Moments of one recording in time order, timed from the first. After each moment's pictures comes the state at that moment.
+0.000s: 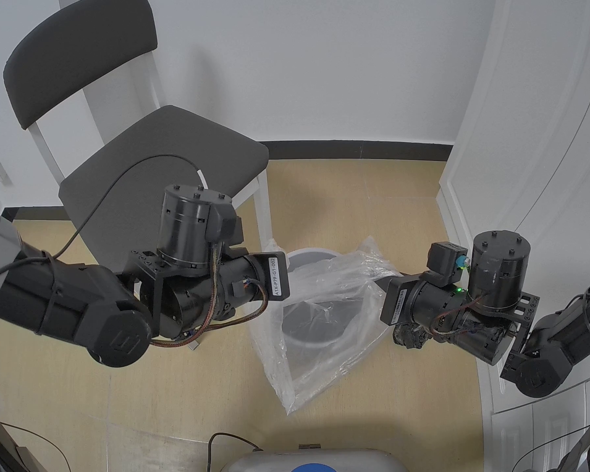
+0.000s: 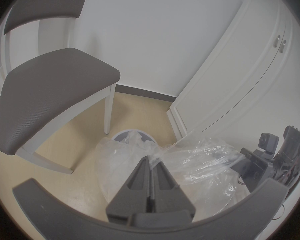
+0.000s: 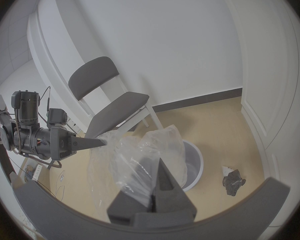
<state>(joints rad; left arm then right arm) -0.67 1.85 -0.95 -0.50 0.12 -0.39 0.66 1.83 -0.62 -1.04 -0.12 0.30</state>
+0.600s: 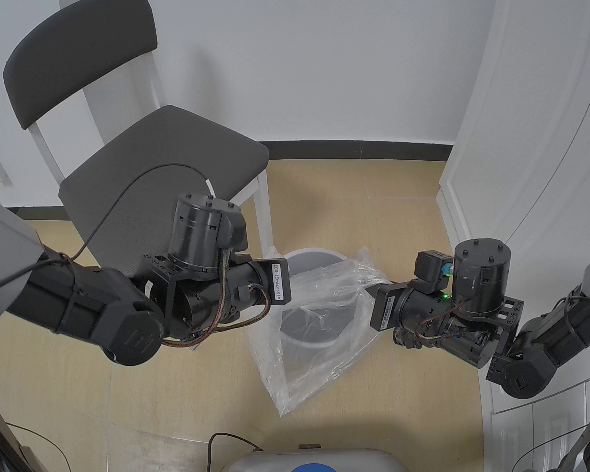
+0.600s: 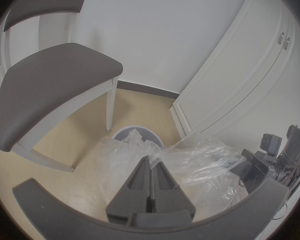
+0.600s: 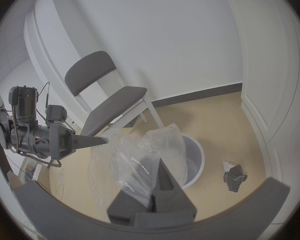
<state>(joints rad) -0.66 1.90 -0.97 -0.51 0.12 -0.39 0.66 1.89 -0.64 -1.04 -0.12 0.31</state>
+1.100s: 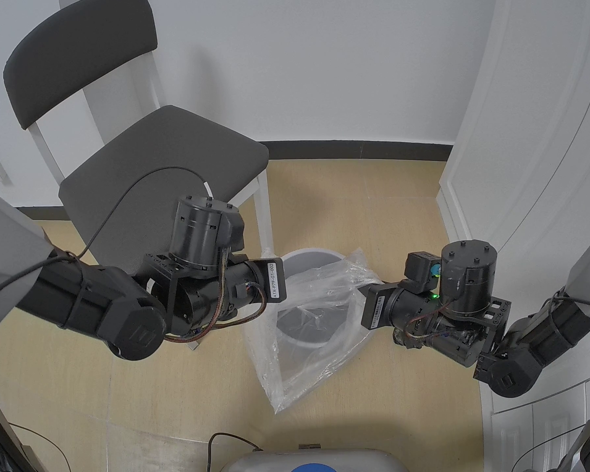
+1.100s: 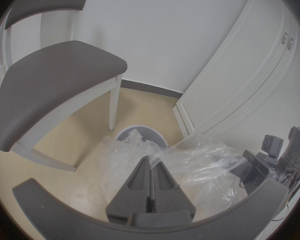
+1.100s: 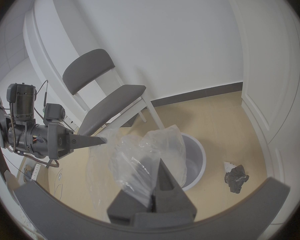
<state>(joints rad) -0.63 1.93 -0.98 -0.51 0.12 -0.40 0.66 1.94 -0.68 -1.06 -0.13 0.31</state>
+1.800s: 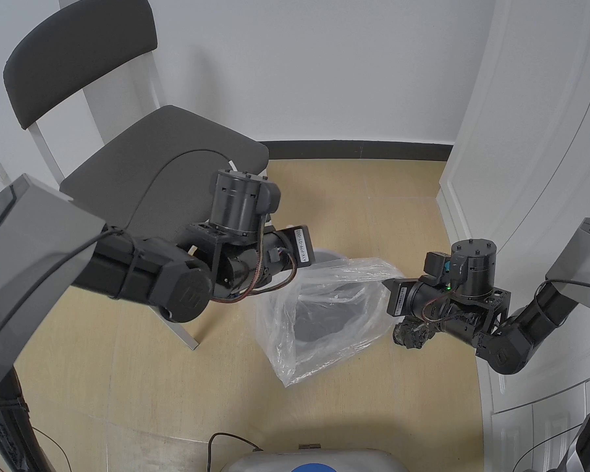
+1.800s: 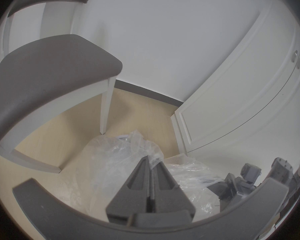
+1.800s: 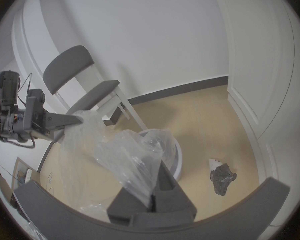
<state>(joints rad) -0.63 2.08 -1.26 -0.42 0.11 -0.50 0.49 2.05 -0.70 -1.06 -0.06 0.31</state>
